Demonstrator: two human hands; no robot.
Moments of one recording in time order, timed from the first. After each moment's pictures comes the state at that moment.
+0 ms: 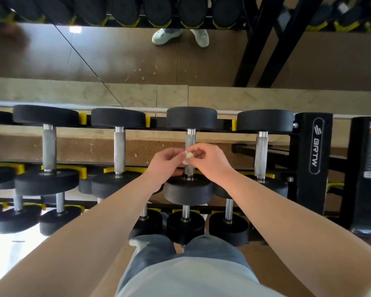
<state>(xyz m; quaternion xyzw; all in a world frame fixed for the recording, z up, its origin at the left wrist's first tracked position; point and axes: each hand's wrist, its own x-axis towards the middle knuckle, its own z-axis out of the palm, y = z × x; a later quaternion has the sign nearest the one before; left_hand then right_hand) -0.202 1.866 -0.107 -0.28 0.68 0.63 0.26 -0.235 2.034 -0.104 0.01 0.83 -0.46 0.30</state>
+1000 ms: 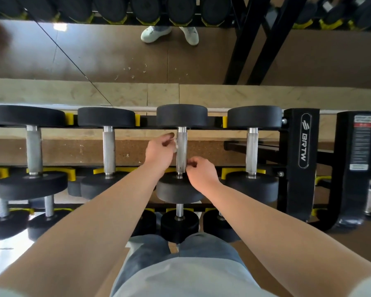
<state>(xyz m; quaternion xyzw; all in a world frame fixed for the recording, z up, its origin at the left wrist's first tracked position) -0.231 1.890 -0.107 -0.30 0.78 0.52 0.17 -0.200 2.026 -0.120 0.13 0.85 -0.39 0.33</state>
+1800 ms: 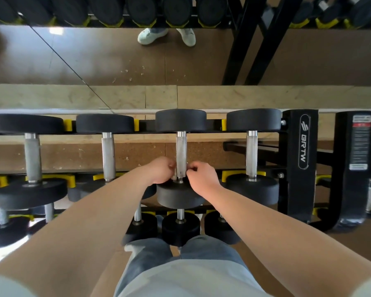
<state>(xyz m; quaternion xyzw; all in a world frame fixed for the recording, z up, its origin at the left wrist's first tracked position) -0.233 1.868 -0.125 -0.08 0.84 0.28 0.47 -0.204 2.027 -0.122 0.14 0.85 -0.38 0.34</state>
